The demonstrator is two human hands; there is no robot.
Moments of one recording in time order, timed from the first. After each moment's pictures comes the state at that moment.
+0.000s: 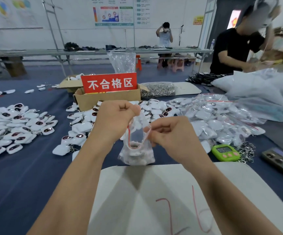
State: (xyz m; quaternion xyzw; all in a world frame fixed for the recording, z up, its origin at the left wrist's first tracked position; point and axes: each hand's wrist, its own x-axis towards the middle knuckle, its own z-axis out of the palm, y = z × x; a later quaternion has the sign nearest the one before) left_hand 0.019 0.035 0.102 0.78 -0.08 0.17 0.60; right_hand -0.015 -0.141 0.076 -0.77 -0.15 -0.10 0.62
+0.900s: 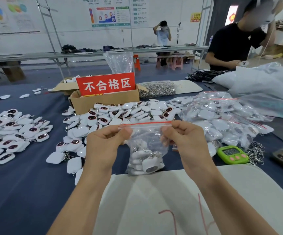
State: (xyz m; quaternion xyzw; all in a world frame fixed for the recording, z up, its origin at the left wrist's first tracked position) left_hand 0.004 0.040 0.049 0.66 0.00 0.17 0.73; right_hand 0.008 -0.155 0.044 -0.64 -0.06 -0.13 0.75
